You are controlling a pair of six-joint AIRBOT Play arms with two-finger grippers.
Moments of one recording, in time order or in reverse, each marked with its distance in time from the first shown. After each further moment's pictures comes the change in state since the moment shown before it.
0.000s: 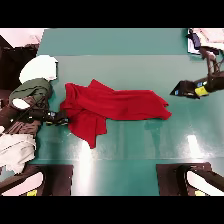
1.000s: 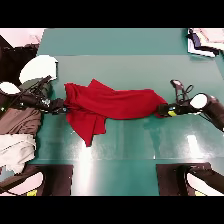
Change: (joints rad) left arm -0.009 0.002 0.223 -0.001 -0.170 0.007; right arm 0.184 0.033 -0.420 -0.031 -0.495 0.027
